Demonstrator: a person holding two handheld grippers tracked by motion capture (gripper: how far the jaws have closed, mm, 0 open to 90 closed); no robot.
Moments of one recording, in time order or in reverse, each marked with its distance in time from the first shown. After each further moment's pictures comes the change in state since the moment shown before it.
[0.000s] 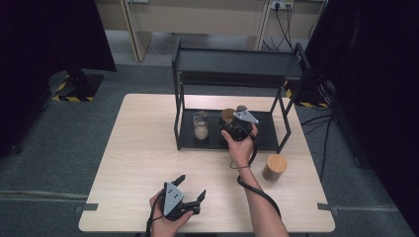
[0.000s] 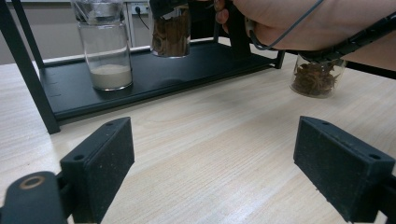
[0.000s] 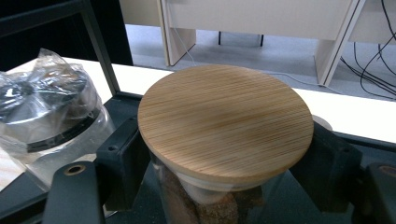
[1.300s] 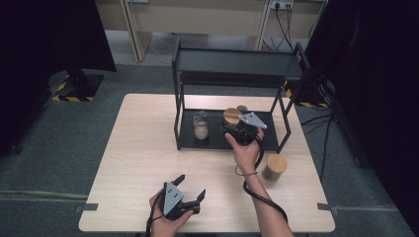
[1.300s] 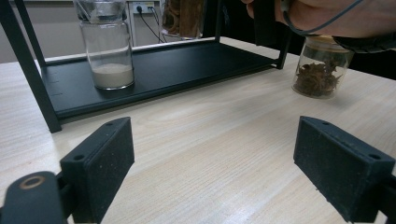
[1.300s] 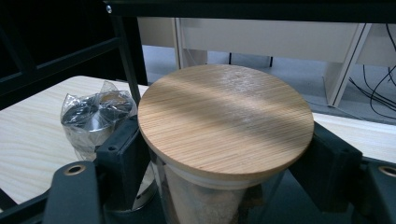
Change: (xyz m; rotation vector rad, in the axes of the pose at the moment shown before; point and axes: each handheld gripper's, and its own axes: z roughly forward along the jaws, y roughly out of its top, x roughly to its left) left arm 0.001 0.000 0.000 -0.001 0.005 -0.008; right arm 0.002 0.009 -0.040 -0.084 0.056 -0.007
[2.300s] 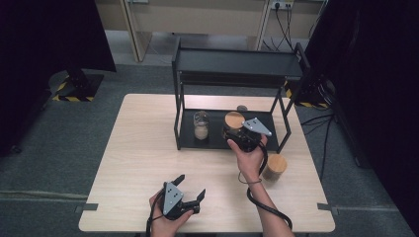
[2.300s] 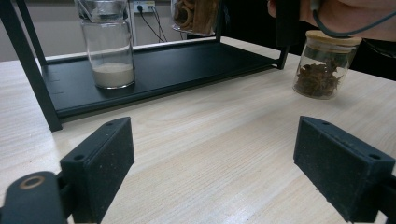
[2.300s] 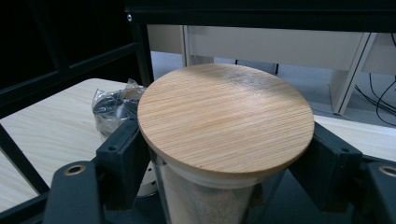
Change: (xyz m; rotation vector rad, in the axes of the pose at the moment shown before) left arm 0.001 0.000 0.000 0.004 0.001 -0.005; right arm 0.003 -0.005 -0.026 -0.030 0.031 -0.013
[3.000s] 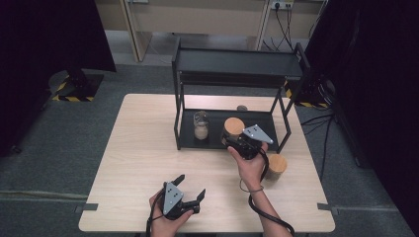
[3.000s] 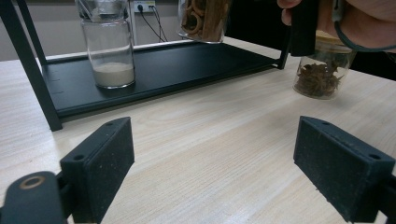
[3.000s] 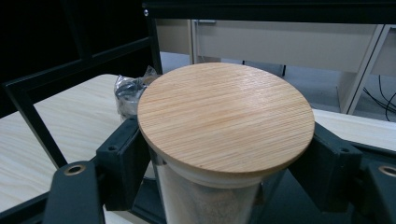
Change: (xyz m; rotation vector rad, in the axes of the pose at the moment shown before) left arm 0.000 0.000 0.000 0.002 0.002 -0.001; right arm 0.006 -0.012 -0.017 -0.012 0.030 -0.010
